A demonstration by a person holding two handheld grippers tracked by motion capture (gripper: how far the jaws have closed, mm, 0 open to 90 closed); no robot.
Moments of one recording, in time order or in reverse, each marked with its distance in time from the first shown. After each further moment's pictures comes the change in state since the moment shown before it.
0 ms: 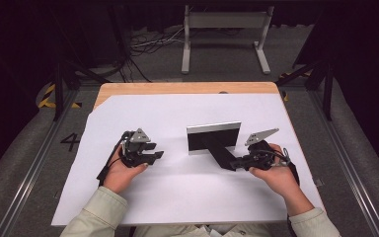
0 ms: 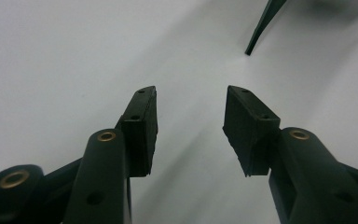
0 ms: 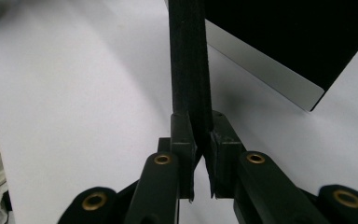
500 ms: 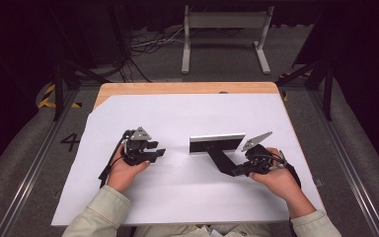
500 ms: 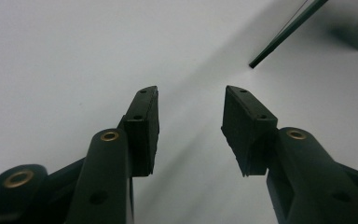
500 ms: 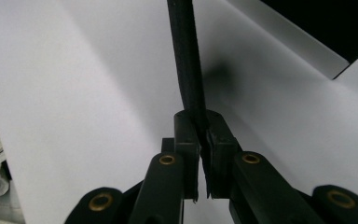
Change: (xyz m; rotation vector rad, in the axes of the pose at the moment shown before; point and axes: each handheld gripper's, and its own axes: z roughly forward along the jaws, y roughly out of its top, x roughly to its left) left arm 0.003 0.002 0.008 -0.021 -0.004 -0.041; right arm 0.005 -0.007 0.009 0.137 0.009 -0.004
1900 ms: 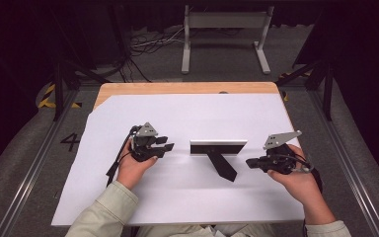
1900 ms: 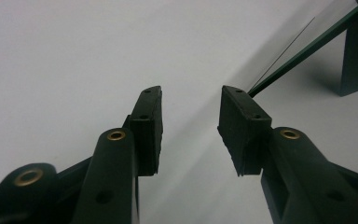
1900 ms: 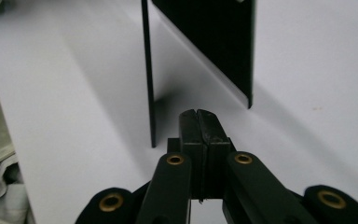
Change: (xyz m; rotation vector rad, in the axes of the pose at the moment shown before) left arm -0.007 0.019 0.009 -0.094 -0.051 0.029; right arm 0.002 -0.016 -0.057 -0.174 -0.096 -0.071
